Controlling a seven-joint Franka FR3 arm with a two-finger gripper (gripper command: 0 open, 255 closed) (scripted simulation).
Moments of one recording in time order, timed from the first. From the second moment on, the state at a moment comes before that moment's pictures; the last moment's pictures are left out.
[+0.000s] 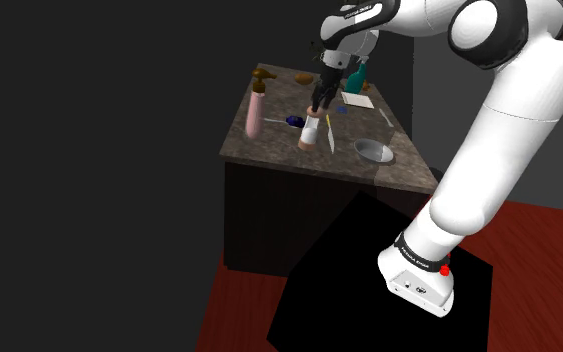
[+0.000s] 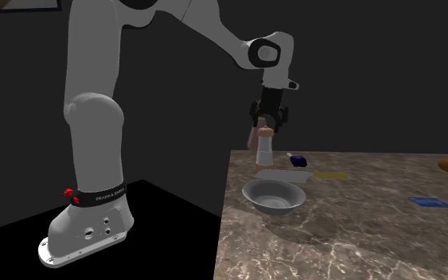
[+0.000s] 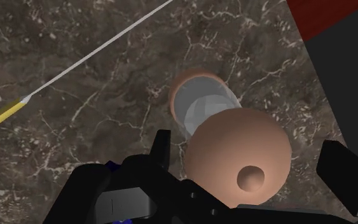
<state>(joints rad) -0.14 0.16 -0.34 -1.92 0.20 1.97 -0.58</state>
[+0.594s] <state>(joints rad) -0.14 0.16 -0.34 -1.94 0.20 2.00 -0.58</state>
